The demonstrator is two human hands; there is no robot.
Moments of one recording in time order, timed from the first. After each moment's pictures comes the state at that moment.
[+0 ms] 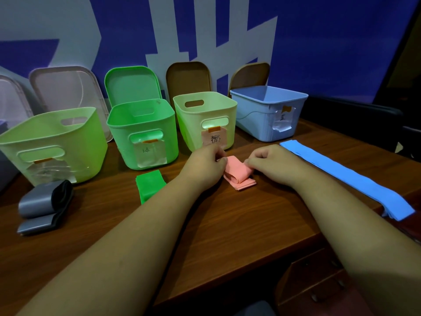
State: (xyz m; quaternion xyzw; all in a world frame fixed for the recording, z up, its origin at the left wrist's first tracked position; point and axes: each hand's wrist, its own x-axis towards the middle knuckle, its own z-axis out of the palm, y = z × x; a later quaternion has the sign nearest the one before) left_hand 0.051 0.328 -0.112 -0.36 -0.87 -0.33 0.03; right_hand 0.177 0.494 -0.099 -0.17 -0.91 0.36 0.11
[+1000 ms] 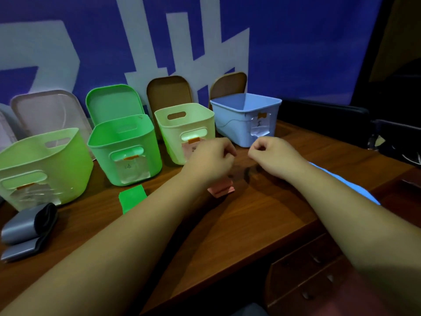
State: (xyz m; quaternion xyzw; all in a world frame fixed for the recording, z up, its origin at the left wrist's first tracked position) left_hand 0.091 0.371 -0.068 -0.46 -0.84 -0.26 0.10; right_hand 0.193 0.535 -0.092 -0.25 -0.88 0.33 0.24
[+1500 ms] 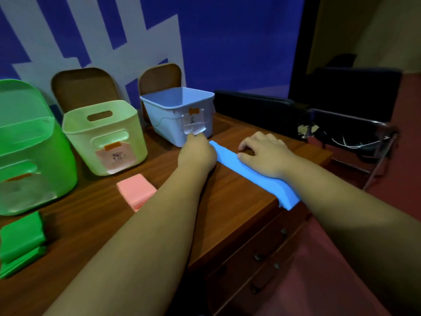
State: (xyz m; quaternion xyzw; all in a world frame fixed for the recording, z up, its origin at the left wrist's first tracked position) left_hand 0.103 0.551 -0.117 -0.37 -0.90 -0.23 0.04; right_hand 0.269 0.667 -0.122 -0.30 -0.94 0.09 0.12
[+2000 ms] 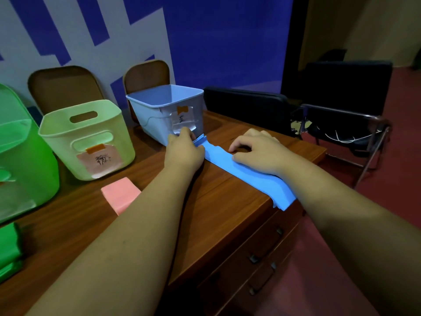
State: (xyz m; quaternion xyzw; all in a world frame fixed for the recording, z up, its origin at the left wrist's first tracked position) left_hand 0.090 0.552 -0.131 -0.36 -0.87 -0.33 0.04; right_hand 0.279 0.666 -0.124 -0.30 -0.92 0.19 0.18
